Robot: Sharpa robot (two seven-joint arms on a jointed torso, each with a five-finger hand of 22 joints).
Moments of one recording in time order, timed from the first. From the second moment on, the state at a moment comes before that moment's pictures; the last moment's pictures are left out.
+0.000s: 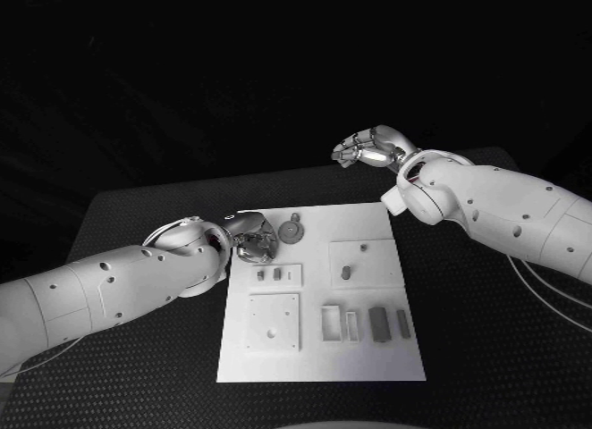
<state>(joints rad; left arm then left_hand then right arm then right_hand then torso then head) 1.20 -0.59 -0.14 1.25 -1.32 -0.22 -0.07 1.20 -0.13 0.58 -0.28 0.08 0.92 0.16 0.19 0.55 1.30 0.06 0.07 0.39 1.15 -0.06 1.08 0.70 0.02 1.27 -0.16 0.33 1.30 1.25 -0.64 0.08 1.12 -0.76 -0.27 0.13 0.94 -0.09 0.54 -0.21 0.31 0.75 0.20 0.27 0.46 0.79 0.19 0.54 0.12 0.74 0.20 0.44 0.39 0.11 0.41 0.20 0.25 1.23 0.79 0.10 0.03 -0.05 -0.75</state>
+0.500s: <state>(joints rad) 1.20 -0.60 -0.14 1.24 -1.31 -0.21 -0.06 1.20 -0.13 0.57 -0.29 0.08 0.91 0.16 0.19 0.55 1.30 0.06 0.07 0.39 1.15 -0.06 1.08 0.70 0.02 1.27 -0.16 0.33 1.30 1.25 -0.65 0.08 1.12 -0.76 -0.26 0.13 0.94 -0.09 0.54 -0.21 0.31 0.75 0.20 0.27 0.46 0.79 0.19 0.54 0.12 0.74 0.20 0.44 0.39 0.11 0.41 0.20 0.25 1.23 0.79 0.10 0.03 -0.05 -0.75</state>
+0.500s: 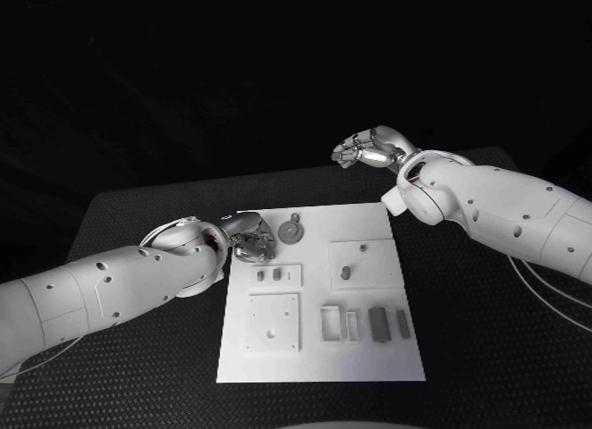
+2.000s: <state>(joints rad) 1.22 -0.77 -0.11 1.21 -0.64 -0.19 0.14 1.08 -0.10 0.53 -0.29 0.07 0.90 0.17 0.23 0.55 1.16 0.12 0.07 0.37 0.99 0.03 0.74 0.57 0.03 1.09 -0.07 0.07 1.13 1.24 -0.80 0.05 1.26 -1.28 -0.18 0.08 1.09 -0.07 0.55 -0.29 0.31 0.85 0.18 0.33 0.46 1.01 0.11 0.56 0.08 0.94 0.11 0.52 0.47 0.18 0.65 0.19 0.24 1.23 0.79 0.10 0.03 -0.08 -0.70</state>
